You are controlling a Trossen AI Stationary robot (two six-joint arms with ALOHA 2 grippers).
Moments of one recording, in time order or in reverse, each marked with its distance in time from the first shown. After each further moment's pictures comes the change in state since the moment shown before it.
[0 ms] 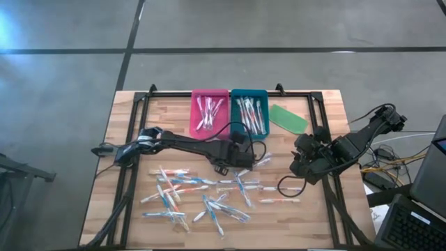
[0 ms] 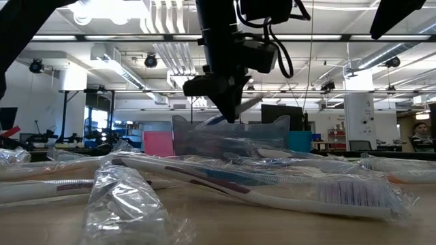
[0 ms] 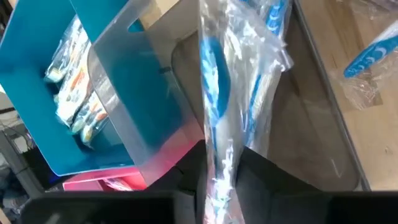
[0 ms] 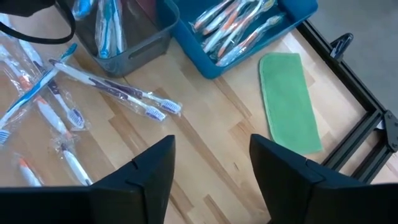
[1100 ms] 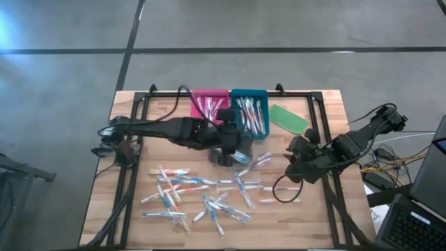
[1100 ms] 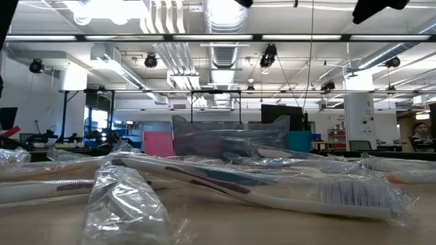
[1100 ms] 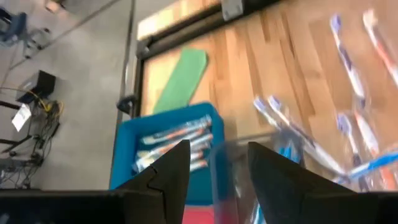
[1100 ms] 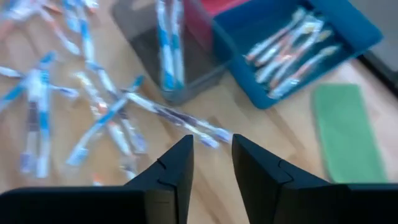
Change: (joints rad) left arm -0.006 -0.387 0.009 0.235 0.103 -0.123; right arm -0.013 -0.016 0.001 0.256 -0.010 -0.153
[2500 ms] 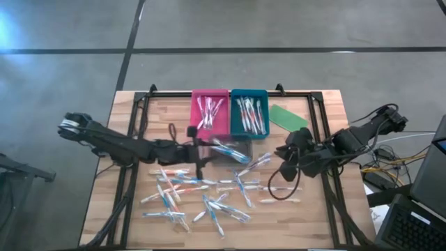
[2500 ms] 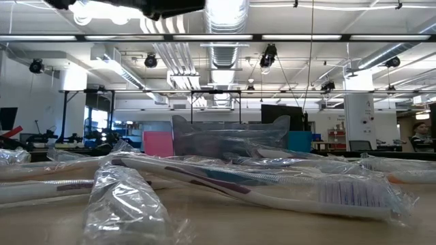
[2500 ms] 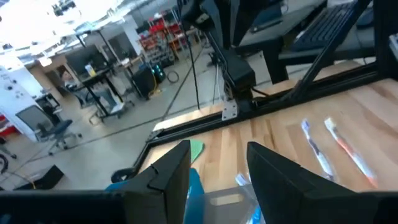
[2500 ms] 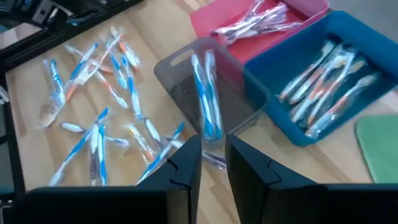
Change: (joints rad) left arm -0.123 -0.538 -1.210 1.350 0.002 0.081; right arm -0.041 0.015 0.077 0.184 0.021 -0.053
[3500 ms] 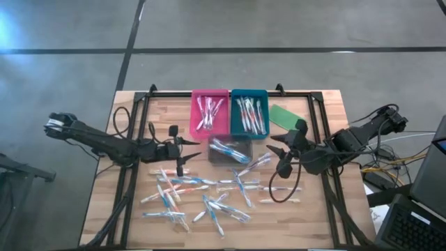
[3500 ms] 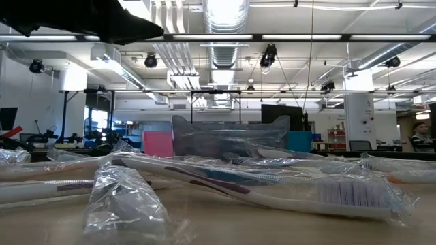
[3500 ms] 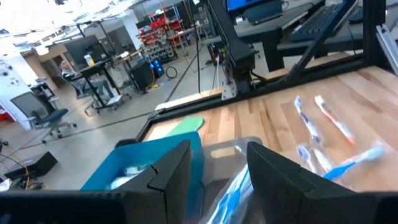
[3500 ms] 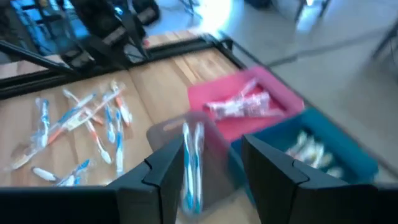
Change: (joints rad) left arm 0.000 -0.314 -0.315 -0.014 0.001 -0.064; right arm -0.014 0.002 0.000 0.241 0.209 -0.372
